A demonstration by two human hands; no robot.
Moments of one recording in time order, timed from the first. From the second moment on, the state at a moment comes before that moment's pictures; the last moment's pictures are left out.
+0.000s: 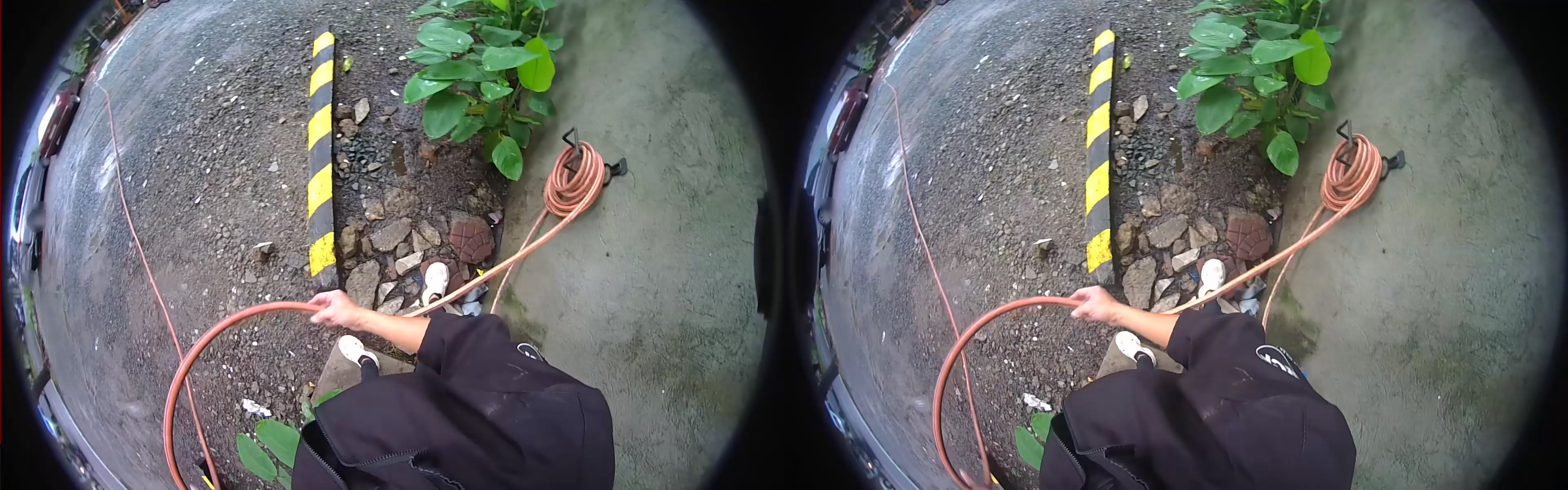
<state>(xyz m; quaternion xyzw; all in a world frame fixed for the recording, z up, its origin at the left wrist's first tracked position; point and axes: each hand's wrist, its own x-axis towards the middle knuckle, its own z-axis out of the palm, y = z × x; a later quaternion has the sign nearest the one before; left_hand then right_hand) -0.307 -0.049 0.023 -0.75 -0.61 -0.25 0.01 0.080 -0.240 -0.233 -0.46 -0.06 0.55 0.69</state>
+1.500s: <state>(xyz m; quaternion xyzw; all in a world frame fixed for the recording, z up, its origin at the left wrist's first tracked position) 0.380 -0.390 -0.154 -0.90 -0.06 0.07 -0.43 0.422 -0.879 -0.136 -0.86 0.12 -0.44 0.23</state>
